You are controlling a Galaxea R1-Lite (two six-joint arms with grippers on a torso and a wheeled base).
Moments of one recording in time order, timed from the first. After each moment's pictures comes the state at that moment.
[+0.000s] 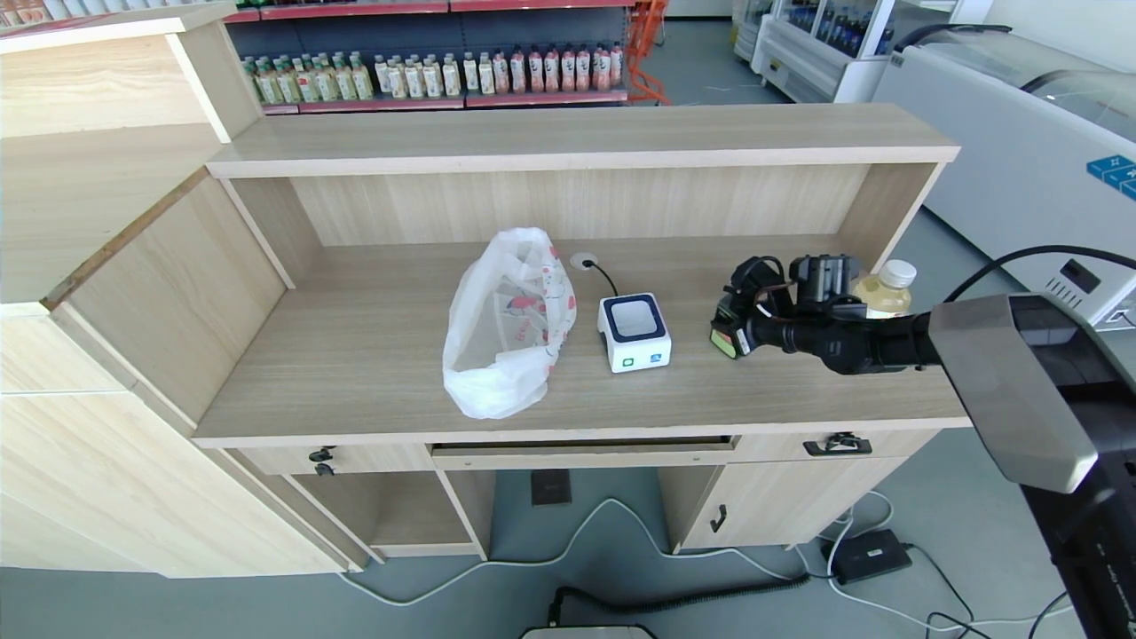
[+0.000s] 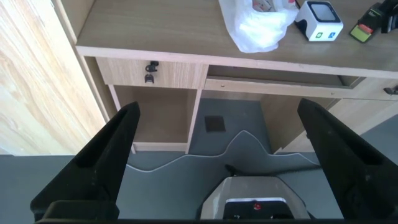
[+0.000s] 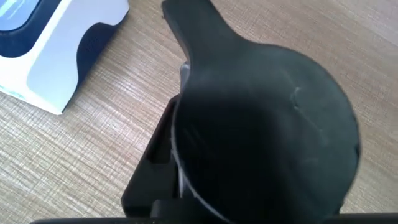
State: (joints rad) left arm -0.01 0.00 -0.01 0.02 -0.07 -0.12; right arm 0.09 2.56 -1.93 -0.32 0.29 -0.49
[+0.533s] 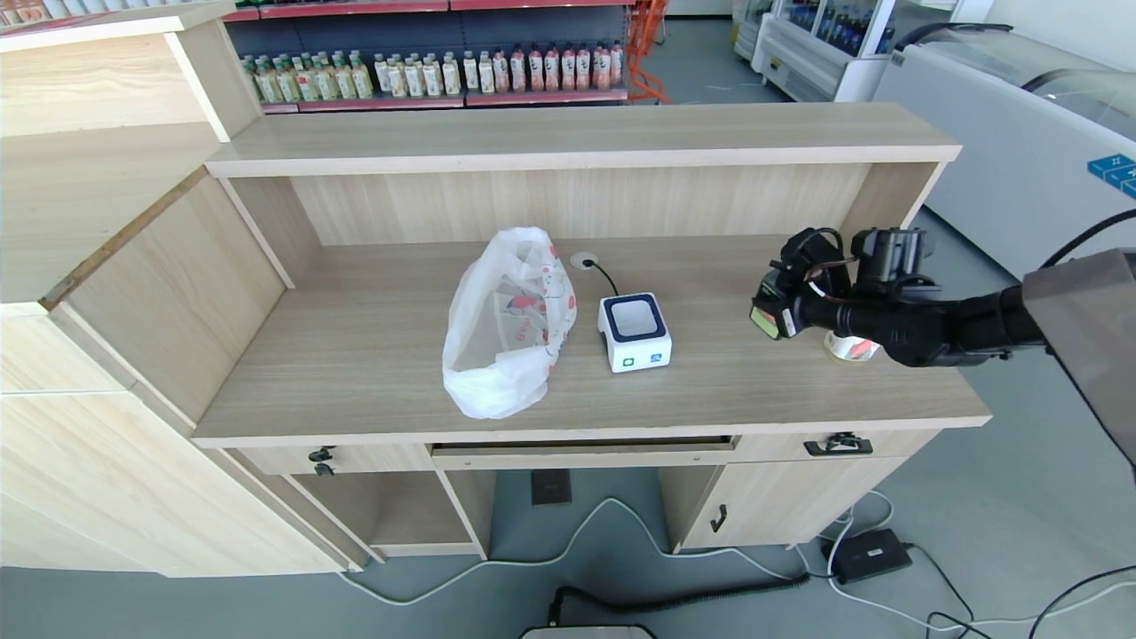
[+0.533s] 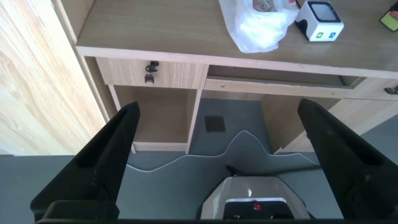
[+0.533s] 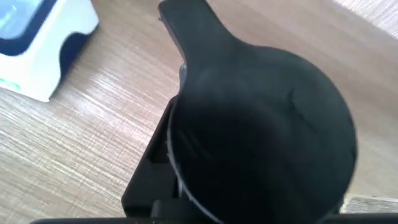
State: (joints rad) left arm -0.01 0.00 -0.01 0.02 -0.07 -0.12; right arm 0.04 2.30 -1.62 -0.47 0.29 -0.49
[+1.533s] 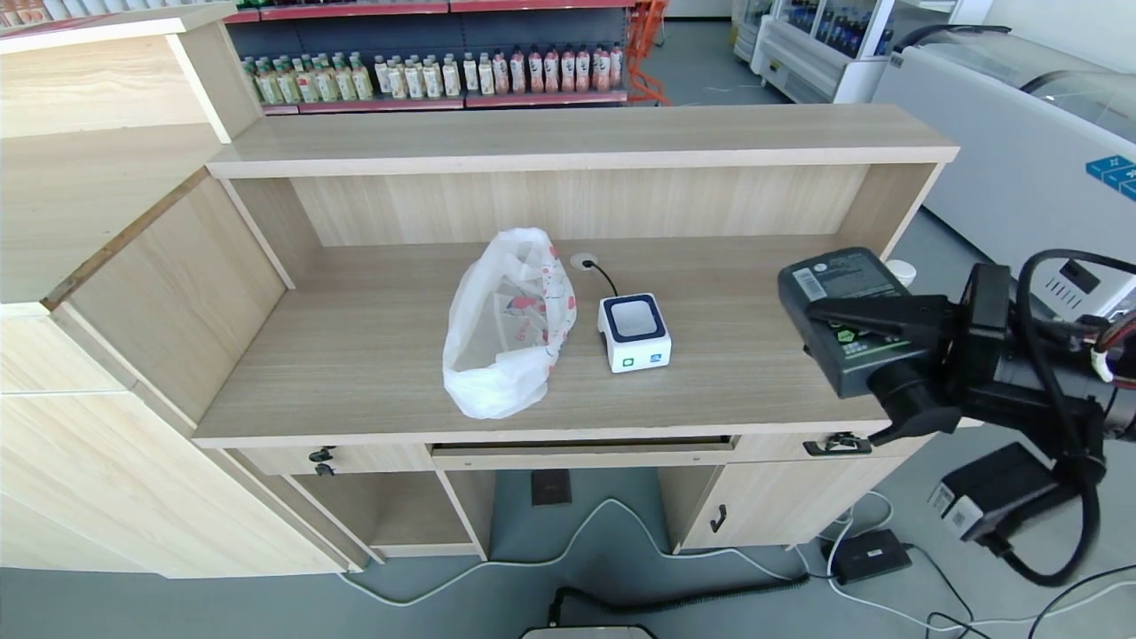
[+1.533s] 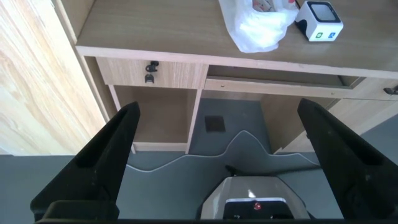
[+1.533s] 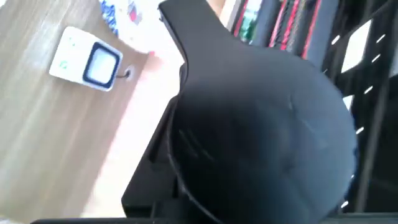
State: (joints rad) left arm -0.01 0.00 -0.01 0.02 -0.07 -0.12; right arm 0.32 1.36 -0.73 -0.52 0.62 -2.18
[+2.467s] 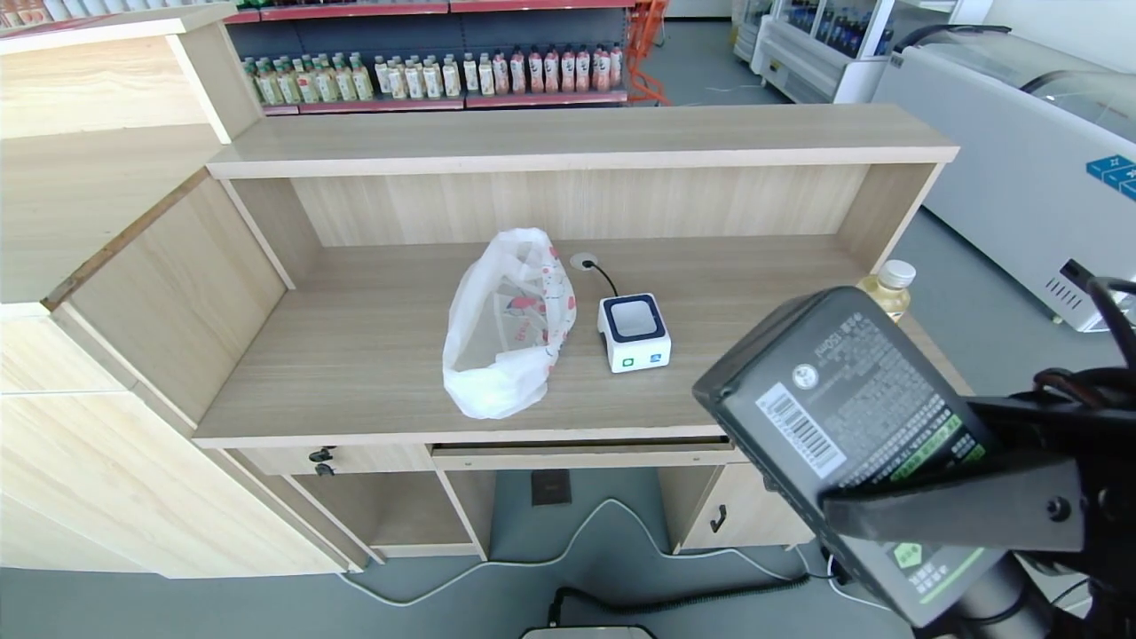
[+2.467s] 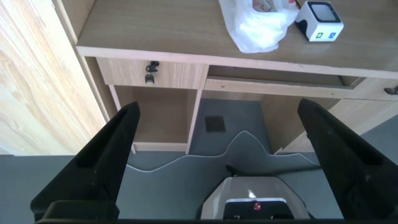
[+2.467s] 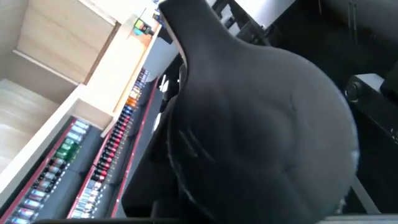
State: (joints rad) left arm -0.01 0.00 -0.01 0.02 -0.07 -0.12; right arm 0.60 1.30 -0.72 -0.53 1.03 -2.67
